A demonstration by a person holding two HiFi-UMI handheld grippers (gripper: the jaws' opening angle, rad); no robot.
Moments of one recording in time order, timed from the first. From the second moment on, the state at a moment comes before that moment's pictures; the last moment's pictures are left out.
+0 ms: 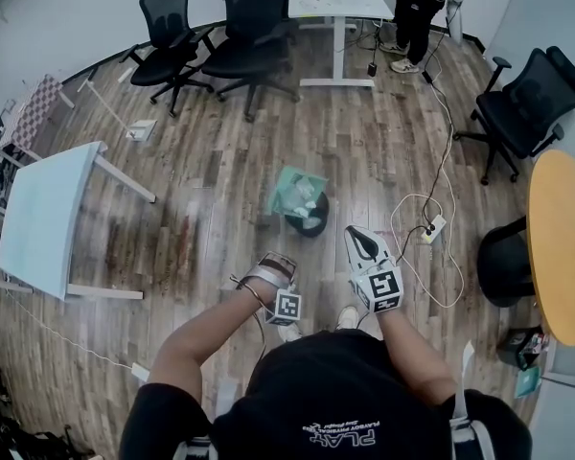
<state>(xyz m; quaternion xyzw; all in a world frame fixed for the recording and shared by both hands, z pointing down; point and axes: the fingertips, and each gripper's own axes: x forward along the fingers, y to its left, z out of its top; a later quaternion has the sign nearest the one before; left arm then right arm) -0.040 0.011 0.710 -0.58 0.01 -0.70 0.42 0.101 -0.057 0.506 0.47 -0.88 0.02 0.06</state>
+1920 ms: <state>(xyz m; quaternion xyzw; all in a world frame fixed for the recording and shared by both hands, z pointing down) -0.022 0.027 0.707 -0.62 0.01 -0.69 0.37 0.105 -0.051 0.517 0.45 -0.89 0.03 0.07</state>
